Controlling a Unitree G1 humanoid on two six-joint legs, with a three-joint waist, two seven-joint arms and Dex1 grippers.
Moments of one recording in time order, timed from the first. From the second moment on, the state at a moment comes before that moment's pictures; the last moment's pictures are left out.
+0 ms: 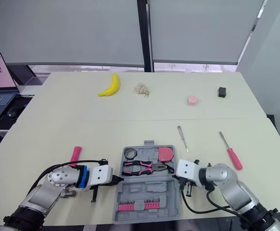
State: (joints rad) left arm -0.12 0.73 -0.22 0.16 0.05 -0.18 -1.15; right arm -0.14 -0.62 0.40 -0.19 -0.10 0.34 0.94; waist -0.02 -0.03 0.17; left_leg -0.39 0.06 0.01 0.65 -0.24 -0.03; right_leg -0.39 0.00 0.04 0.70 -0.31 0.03
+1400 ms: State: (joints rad) left arm -0.17 0.73 -0.21 0.18 0.08 -0.13 -1.11; right arm -0.25 -0.55 0.42 -0.07 -0.12 0.33 0.94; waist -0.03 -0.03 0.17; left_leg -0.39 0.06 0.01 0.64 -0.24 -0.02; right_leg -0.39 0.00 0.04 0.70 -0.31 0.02
